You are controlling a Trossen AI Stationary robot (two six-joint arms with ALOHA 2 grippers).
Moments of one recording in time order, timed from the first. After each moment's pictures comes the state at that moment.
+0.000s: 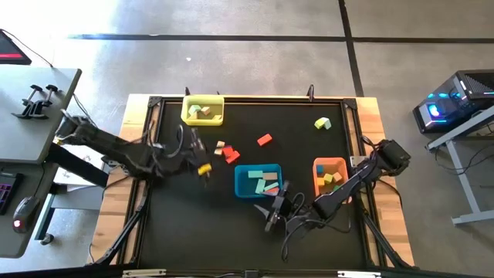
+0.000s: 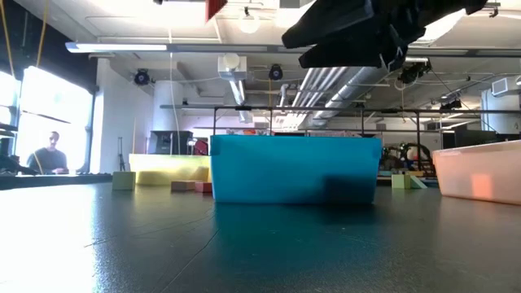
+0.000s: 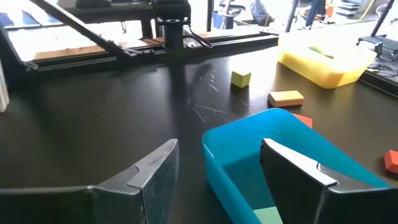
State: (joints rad) left arm -0.32 1.13 0.83 0.06 -0.70 0.18; right arm 0.62 1.79 0.97 0.28 0.95 0.46
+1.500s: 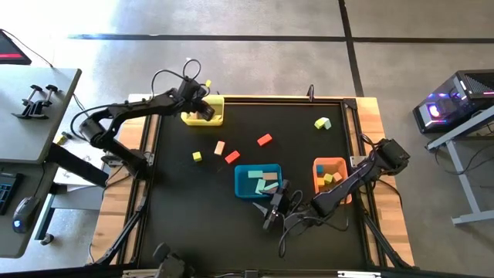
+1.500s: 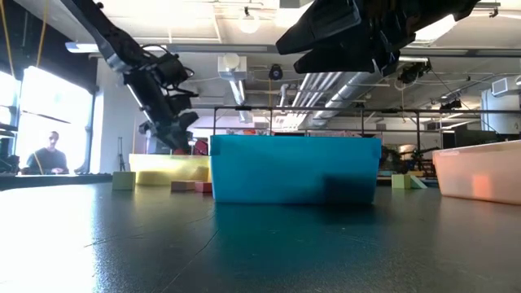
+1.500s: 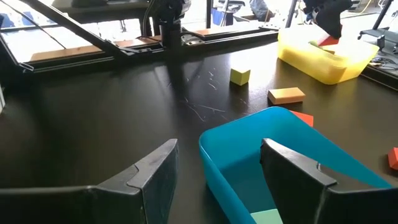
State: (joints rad) left arm 0.84 1.51 0.83 -0.16 -0.09 -0.02; right arm 0.59 1.79 0.97 0.28 0.93 0.47
